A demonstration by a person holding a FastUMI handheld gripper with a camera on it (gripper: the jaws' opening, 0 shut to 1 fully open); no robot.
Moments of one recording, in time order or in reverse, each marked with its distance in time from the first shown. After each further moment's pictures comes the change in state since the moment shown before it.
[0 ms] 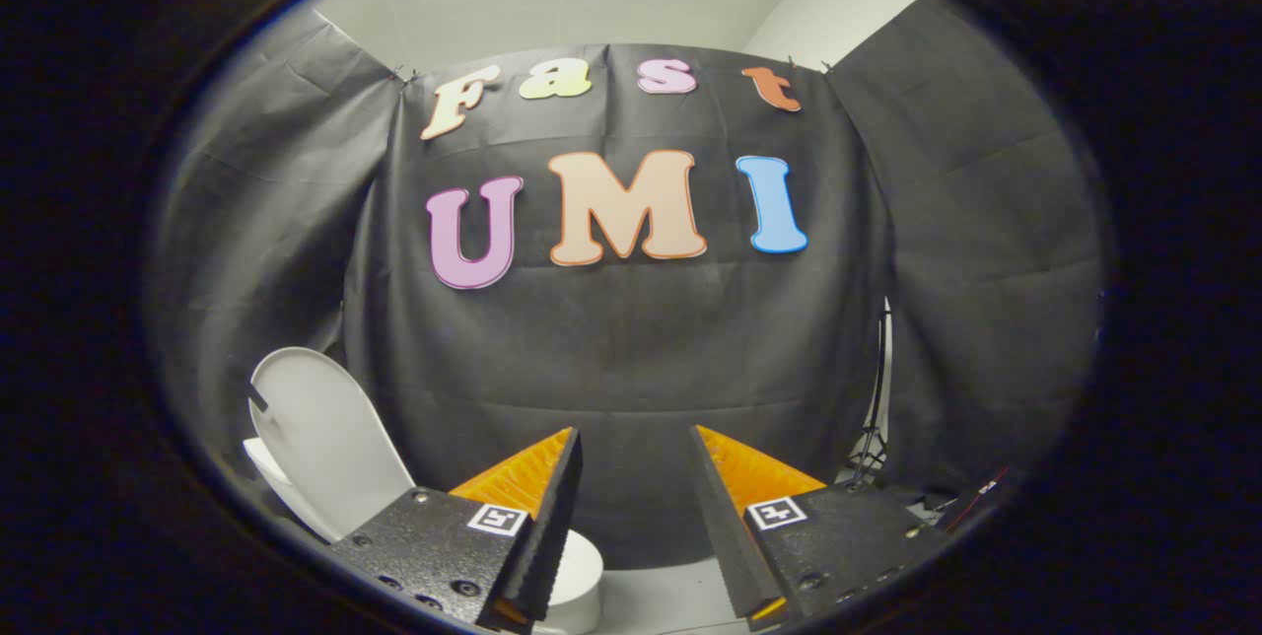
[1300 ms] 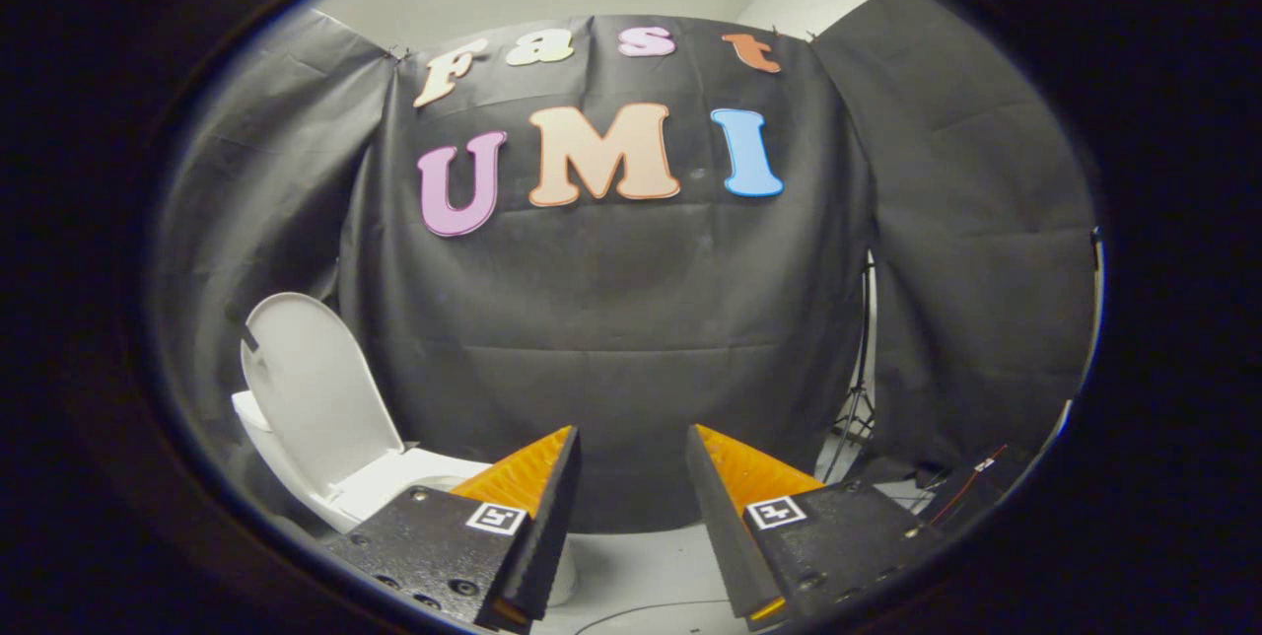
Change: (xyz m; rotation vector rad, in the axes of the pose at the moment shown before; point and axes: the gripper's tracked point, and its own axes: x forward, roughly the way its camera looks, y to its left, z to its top) arm -0.031 -0.042 -0.081 0.017 0.110 0.068
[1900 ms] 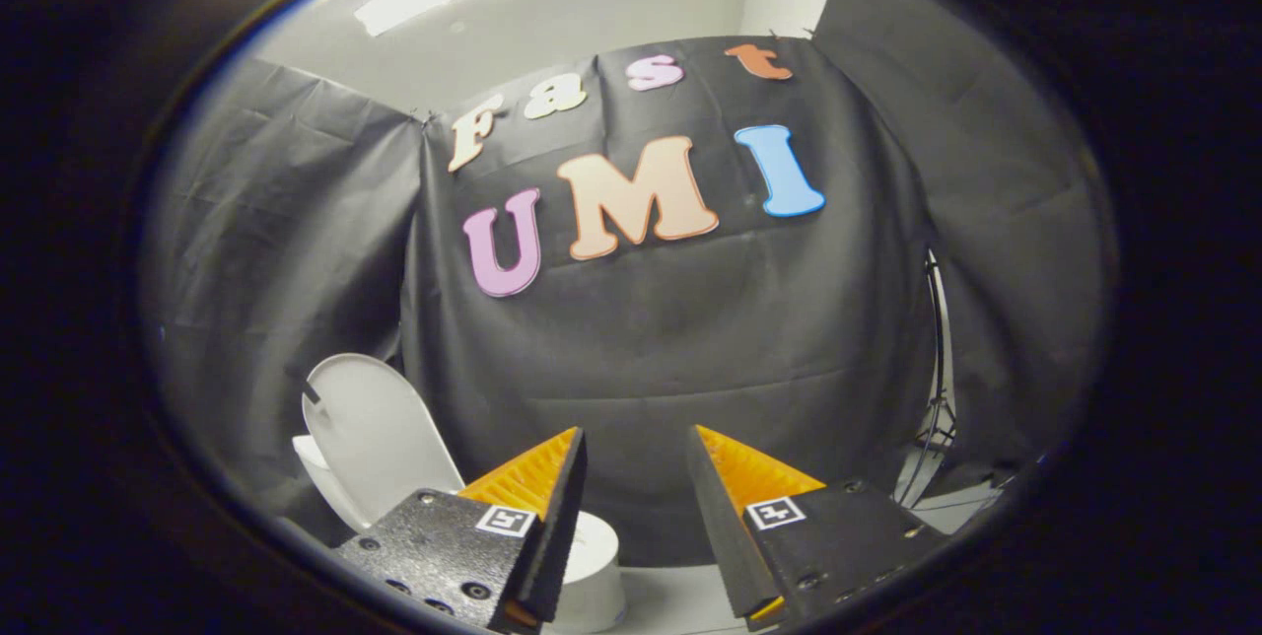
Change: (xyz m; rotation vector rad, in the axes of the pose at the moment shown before) arm 0.022 -0.034 0.039 0.093 -0.141 0.181
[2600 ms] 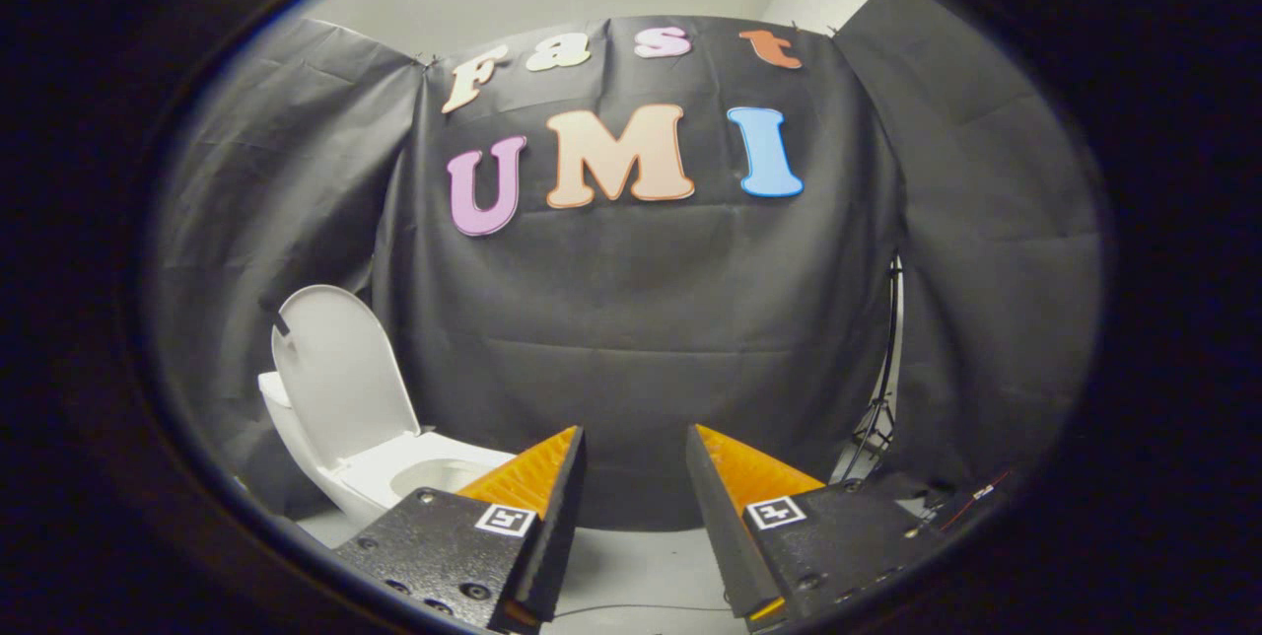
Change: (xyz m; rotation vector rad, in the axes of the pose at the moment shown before) arm -0.047 -0.031 -0.029 -0.138 0.172 -0.111
